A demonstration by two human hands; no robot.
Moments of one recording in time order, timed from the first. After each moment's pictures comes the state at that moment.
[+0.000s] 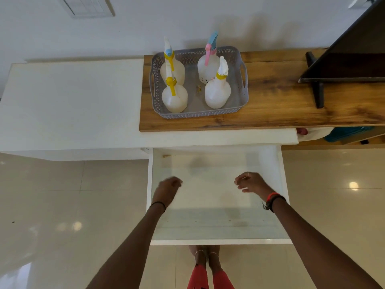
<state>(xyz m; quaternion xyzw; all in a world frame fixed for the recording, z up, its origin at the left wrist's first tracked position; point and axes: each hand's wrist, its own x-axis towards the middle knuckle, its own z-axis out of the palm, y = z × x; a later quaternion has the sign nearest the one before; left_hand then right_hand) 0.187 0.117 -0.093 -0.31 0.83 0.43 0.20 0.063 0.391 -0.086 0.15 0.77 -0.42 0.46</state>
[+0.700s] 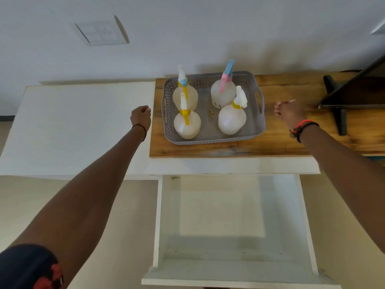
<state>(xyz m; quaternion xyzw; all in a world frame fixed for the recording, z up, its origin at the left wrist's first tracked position) -0.058 -0.061 -0.022 -0.46 0.74 0.48 -0.05 -0.207 0.317 -0.009 0.20 0.81 -0.52 0.18</state>
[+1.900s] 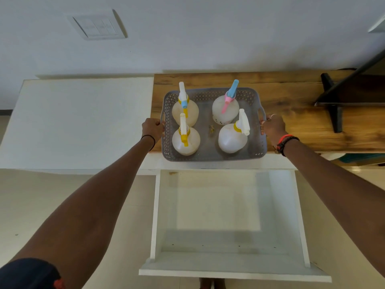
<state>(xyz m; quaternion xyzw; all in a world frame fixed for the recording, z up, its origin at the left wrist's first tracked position) -0.031 -0.022 -0.038 -0.41 0.79 0.45 0.04 -0.166 0.313 -0.055 0.16 0.88 -0.40 0.19</state>
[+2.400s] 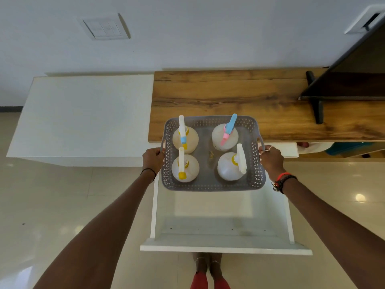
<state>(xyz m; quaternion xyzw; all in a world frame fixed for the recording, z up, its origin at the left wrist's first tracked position) 0.097 0.044 -0.021 -0.42 0.78 0.46 0.05 -0.026 0.367 -0.026 0.20 0.88 -0.39 0.19</state>
